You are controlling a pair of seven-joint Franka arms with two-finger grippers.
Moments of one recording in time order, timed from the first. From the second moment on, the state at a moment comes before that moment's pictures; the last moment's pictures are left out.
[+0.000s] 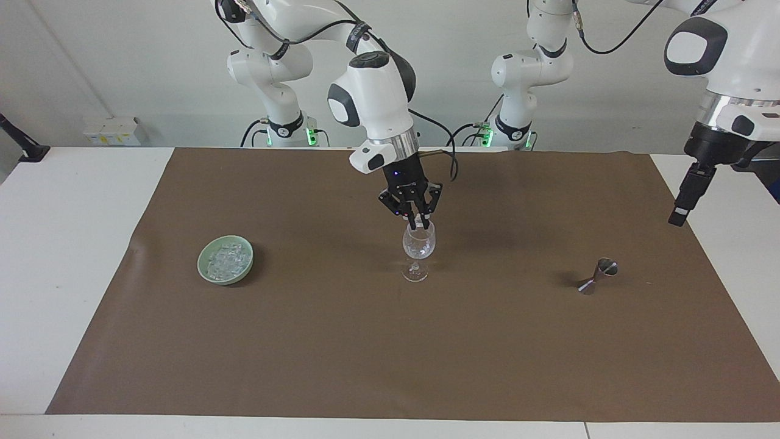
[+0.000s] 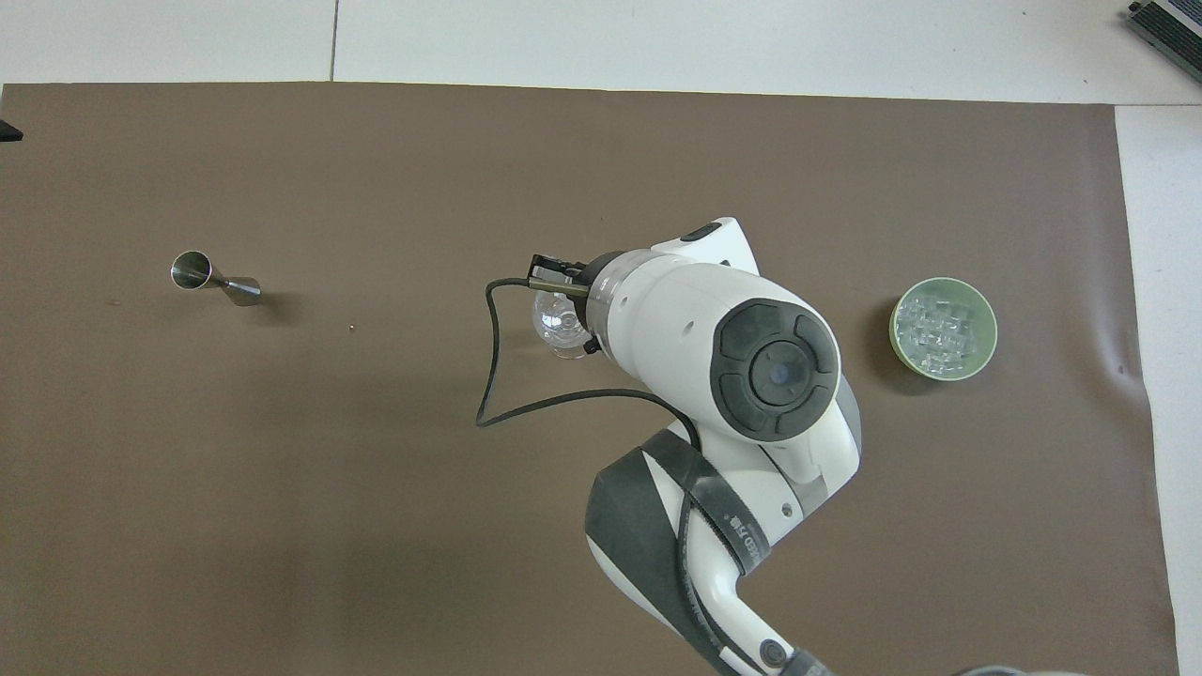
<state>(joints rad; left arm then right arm) 0.08 0.02 -0.04 -1.64 -0.06 2.02 -0.62 0.19 0.25 0.44 -1.74 -0.11 2.44 0.91</state>
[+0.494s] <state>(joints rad) 0.06 0.01 -0.04 -1.58 -0.05 1.85 -0.23 0.20 0.26 0.44 -1.74 -0.11 2.44 0.91</state>
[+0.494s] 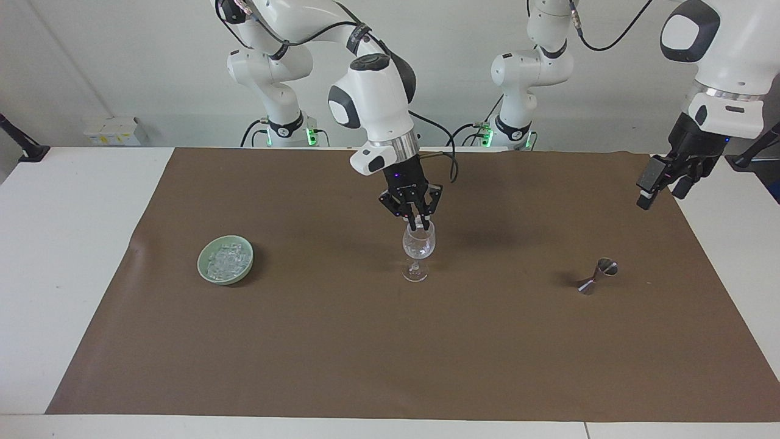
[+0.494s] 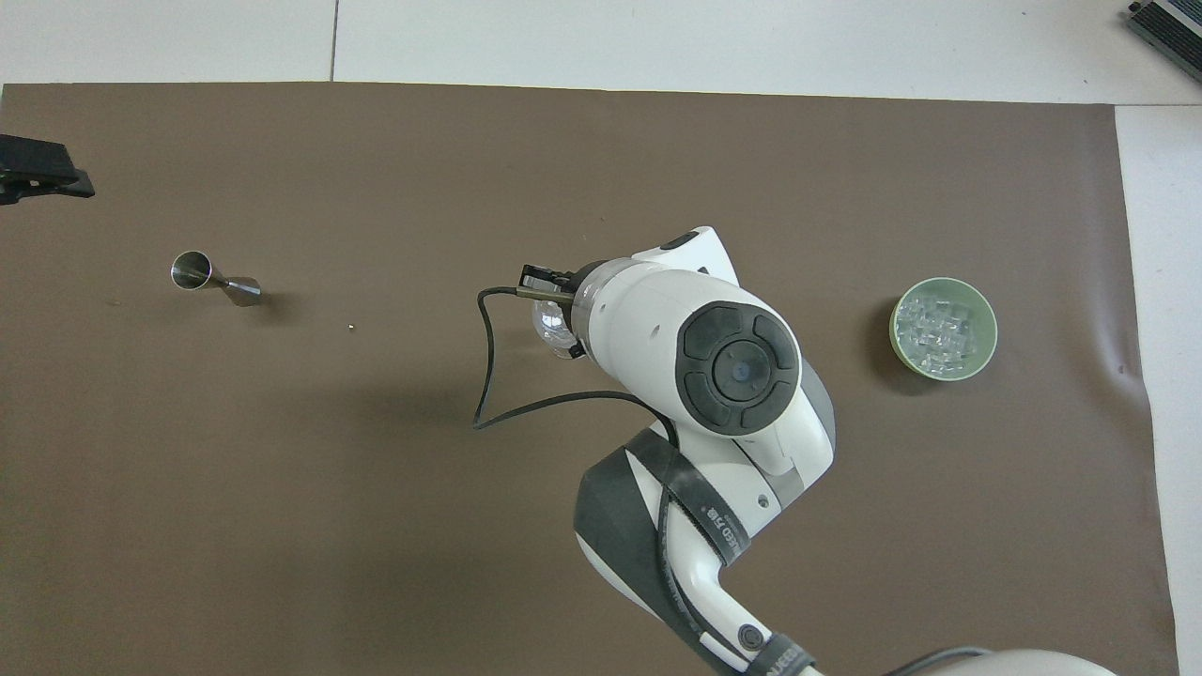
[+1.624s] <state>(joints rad) 0.03 -0.05 -0.05 -1.58 -0.05 1.59 0.02 0.17 0.26 0.40 -1.73 -0.16 2.41 0.92</state>
